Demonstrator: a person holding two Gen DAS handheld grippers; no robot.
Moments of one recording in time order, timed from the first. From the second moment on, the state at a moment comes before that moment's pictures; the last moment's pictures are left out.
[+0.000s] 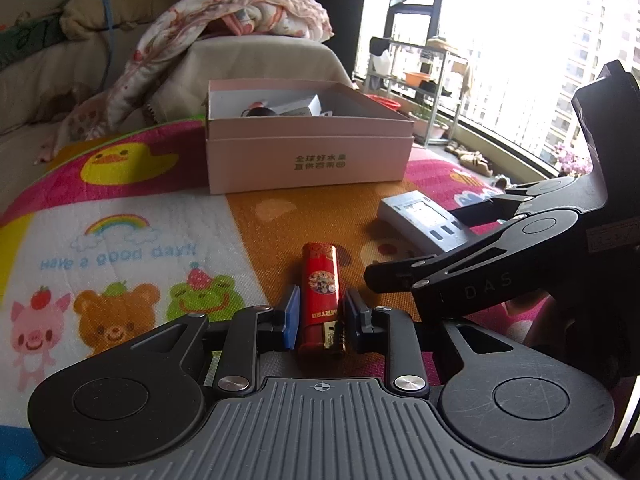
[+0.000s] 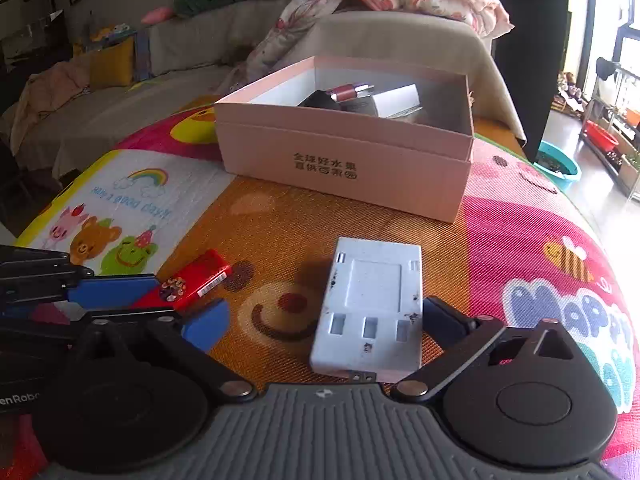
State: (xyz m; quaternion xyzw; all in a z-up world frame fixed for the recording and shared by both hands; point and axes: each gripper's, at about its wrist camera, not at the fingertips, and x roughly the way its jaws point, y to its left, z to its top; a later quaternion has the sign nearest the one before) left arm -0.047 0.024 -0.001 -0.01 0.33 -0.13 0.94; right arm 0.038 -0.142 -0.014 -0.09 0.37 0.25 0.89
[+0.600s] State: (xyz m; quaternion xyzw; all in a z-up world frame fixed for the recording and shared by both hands) left arm -0.042 0.020 -0.001 -0.01 0.33 -0.12 0.94; right arm 0.035 -0.150 -0.011 -0.07 0.34 0.20 0.92
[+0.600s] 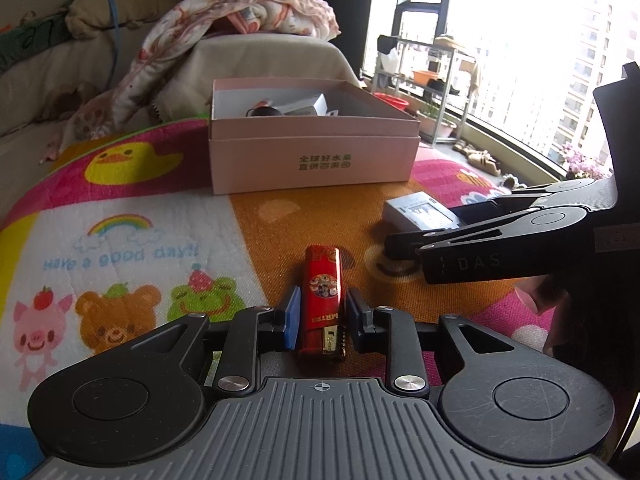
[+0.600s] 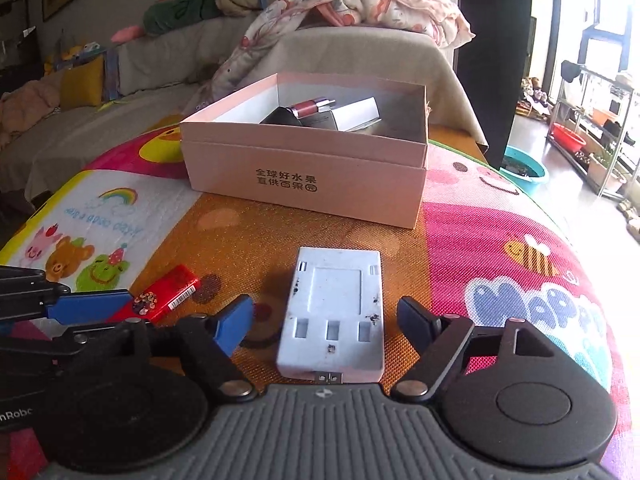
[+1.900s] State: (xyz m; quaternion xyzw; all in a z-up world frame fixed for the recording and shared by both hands) left arm 0.196 0.074 0.076 -0.03 0.29 -0.10 0.95; right arm 0.186 -0.144 0.065 0.01 0.32 0.15 0.94
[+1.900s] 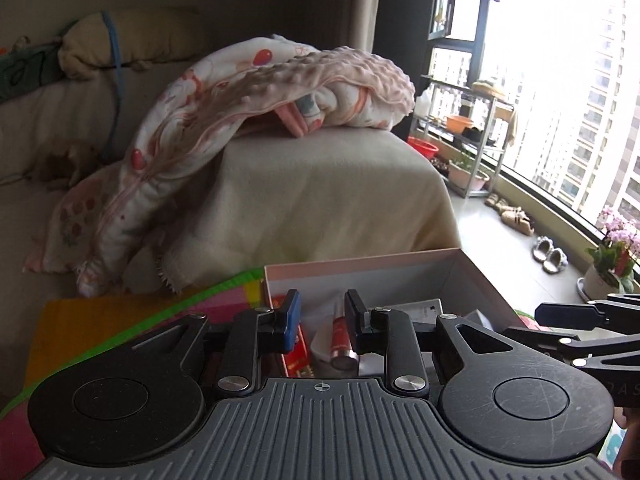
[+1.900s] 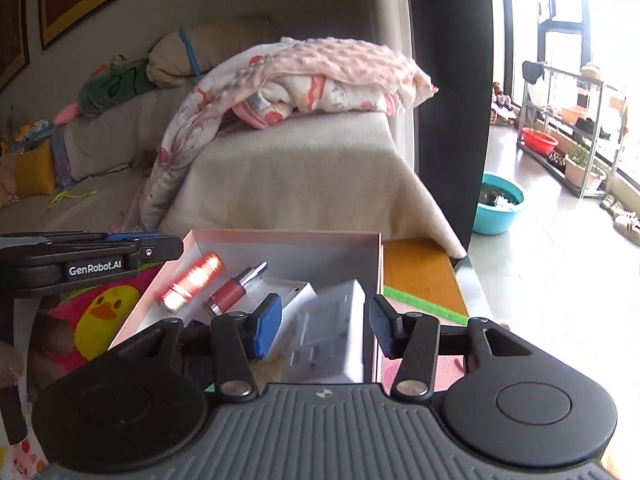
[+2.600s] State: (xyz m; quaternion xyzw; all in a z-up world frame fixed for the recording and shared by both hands) left arm -0.033 0.061 0.013 0.07 0.37 -0.04 0.92; right arm 0.024 -0.163 -0.001 -0.06 0.38 0.13 0.91
